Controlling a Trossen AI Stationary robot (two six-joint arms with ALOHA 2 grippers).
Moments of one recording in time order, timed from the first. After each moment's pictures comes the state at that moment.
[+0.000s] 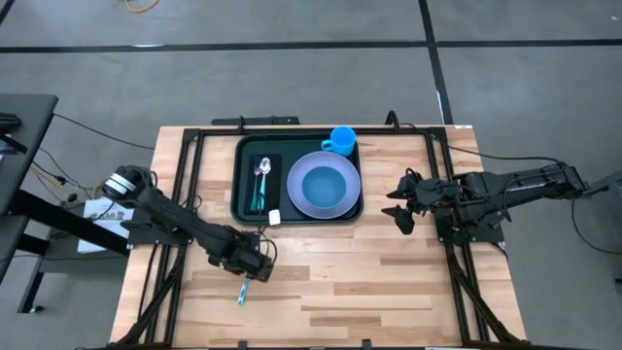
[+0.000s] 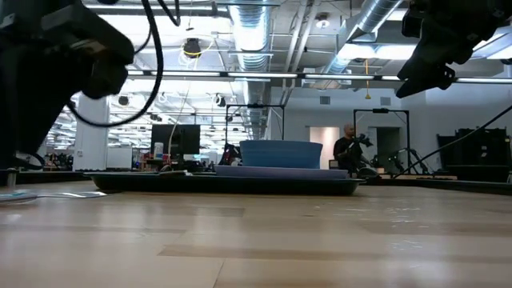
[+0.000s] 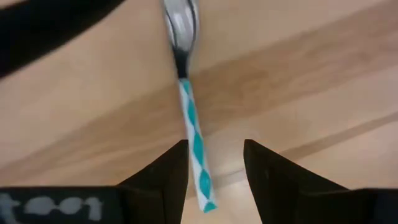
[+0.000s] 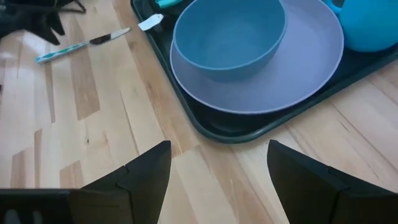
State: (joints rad) left arm -0.47 1.59 0.97 -0.76 0.11 -1.71; right arm 0.13 0.75 0.63 -0.63 0.23 0.50
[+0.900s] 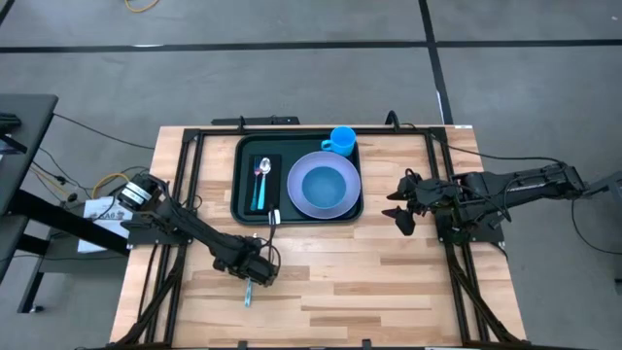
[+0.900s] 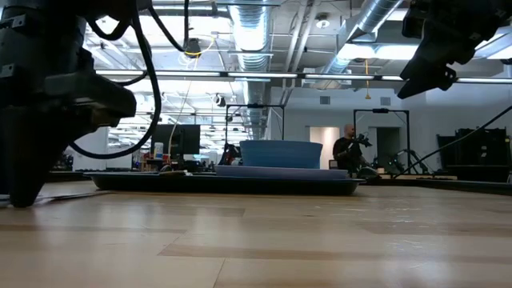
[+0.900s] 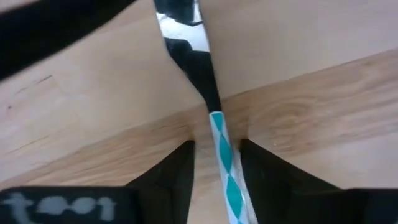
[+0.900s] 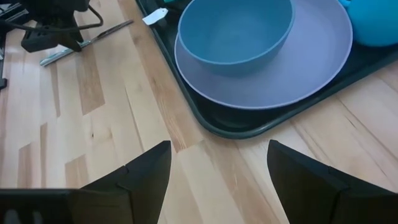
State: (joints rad) left arm -0.48 1.75 0.98 -0.72 0.08 -1.77; right arm 0.13 0.75 0.63 -0.64 0.21 0.50
